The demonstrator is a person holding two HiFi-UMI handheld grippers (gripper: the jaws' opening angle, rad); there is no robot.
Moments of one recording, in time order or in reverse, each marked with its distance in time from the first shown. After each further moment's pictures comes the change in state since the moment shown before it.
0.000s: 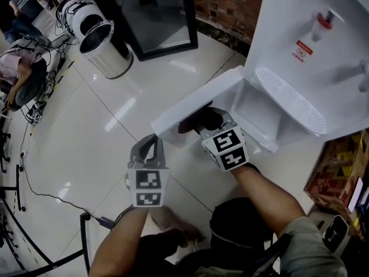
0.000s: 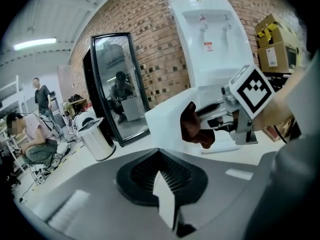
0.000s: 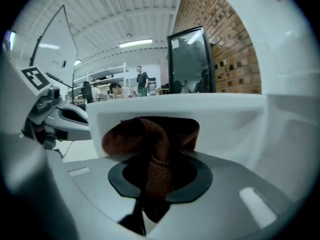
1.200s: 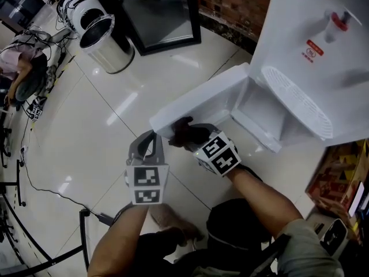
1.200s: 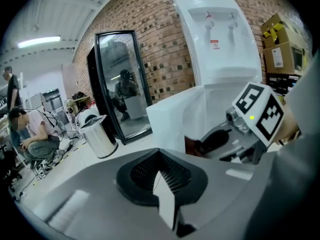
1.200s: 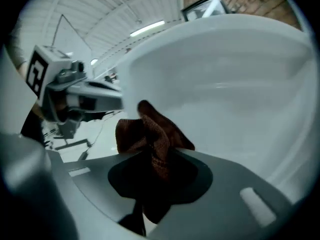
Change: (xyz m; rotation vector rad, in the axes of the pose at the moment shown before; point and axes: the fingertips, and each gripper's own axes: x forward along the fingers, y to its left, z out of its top) left arm 0.011 0.007 -0.003 -0.032 0.011 0.030; right arm 0.023 0.067 -0.064 0.007 0.192 0.290
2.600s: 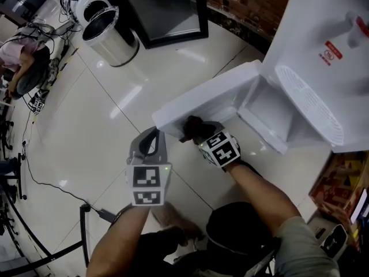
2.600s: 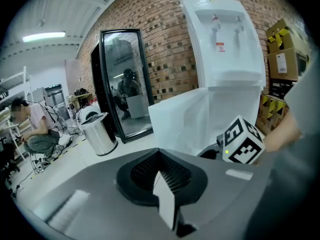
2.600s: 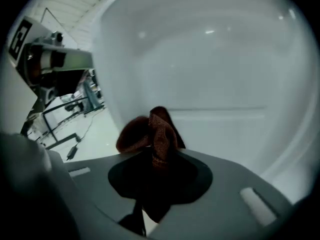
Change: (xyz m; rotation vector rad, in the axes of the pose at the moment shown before) left arm 0.004 0.005 0.002 -0.051 -0.002 0.004; right arm 0.046 -0.037 -0.057 0.061 0.099 -0.073
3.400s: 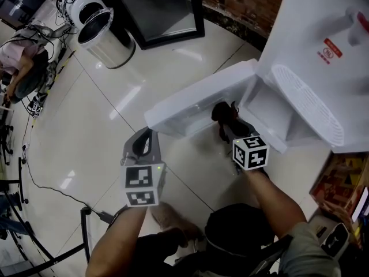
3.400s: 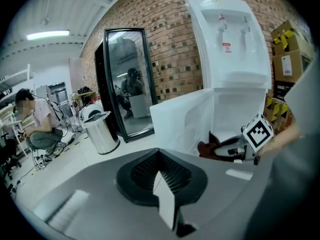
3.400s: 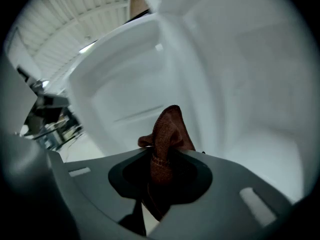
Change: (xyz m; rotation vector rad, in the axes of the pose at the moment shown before) left arm 0.003 0.011 0.002 -0.034 0.002 0.030; right arm -0.078 -0.098 -0.032 0.323 -0.208 -0.247
